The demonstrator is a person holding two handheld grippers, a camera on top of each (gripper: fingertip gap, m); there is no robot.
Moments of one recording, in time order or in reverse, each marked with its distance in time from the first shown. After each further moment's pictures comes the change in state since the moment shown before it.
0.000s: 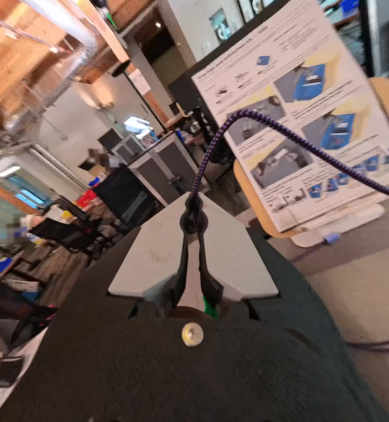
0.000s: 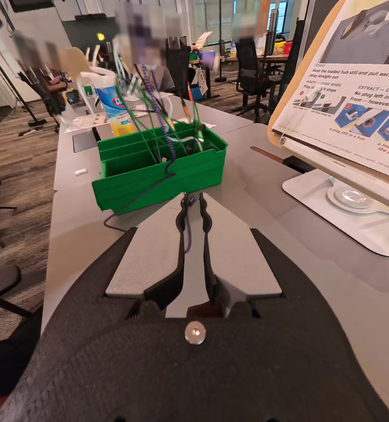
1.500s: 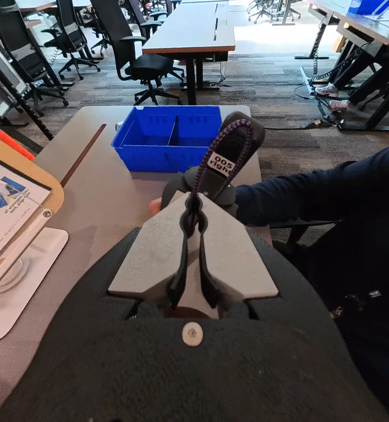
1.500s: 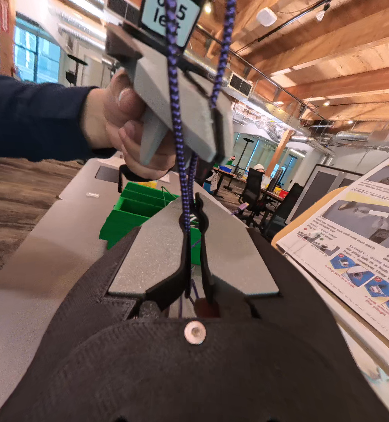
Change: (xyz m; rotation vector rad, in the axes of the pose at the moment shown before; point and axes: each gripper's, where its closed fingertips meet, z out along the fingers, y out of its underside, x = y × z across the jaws) left arm 0.333 -0.011 -0.117 0.139 1.309 -0.149; right arm -0.062 -0.046 -0.006 0.429 -0.159 -0.439
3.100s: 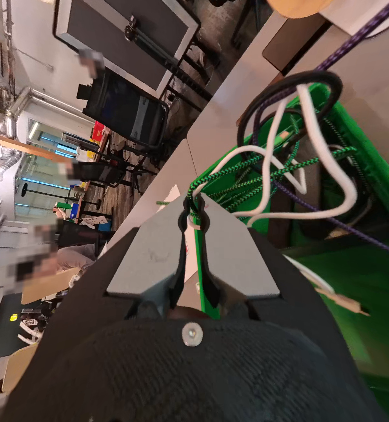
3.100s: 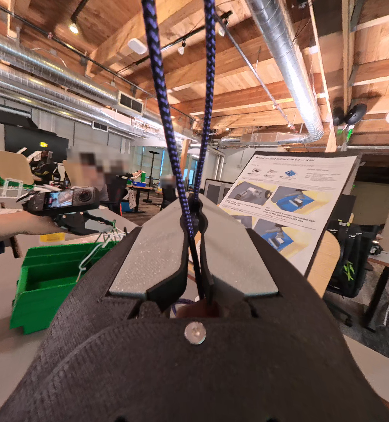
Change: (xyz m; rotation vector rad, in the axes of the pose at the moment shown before) left arm -0.205 0.194 -0.276 -0.782 -1.324 0.123; right arm 0.098 -0.110 -0.060 0.049 0.495 -0.001
